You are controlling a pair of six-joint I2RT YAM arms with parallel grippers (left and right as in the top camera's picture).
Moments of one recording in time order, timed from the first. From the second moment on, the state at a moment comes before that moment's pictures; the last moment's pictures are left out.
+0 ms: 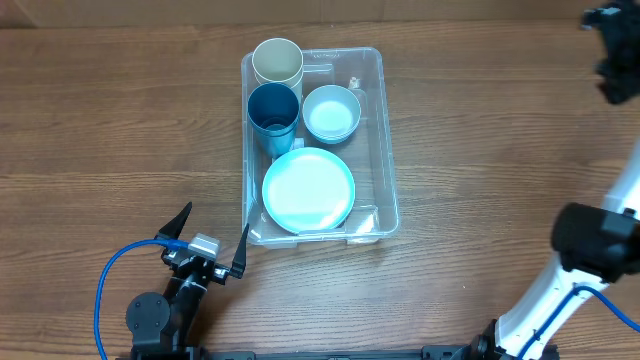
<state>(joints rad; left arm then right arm) 0.06 0.02 0.01 -0.05 0.39 0.19 -0.34 2.12 2.59 -1.51 -0.16 0.80</state>
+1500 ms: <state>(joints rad) 0.06 0.01 0.01 -0.04 0.39 0.19 0.06 0.21 0.27 -0.05 -0.06 0.20</state>
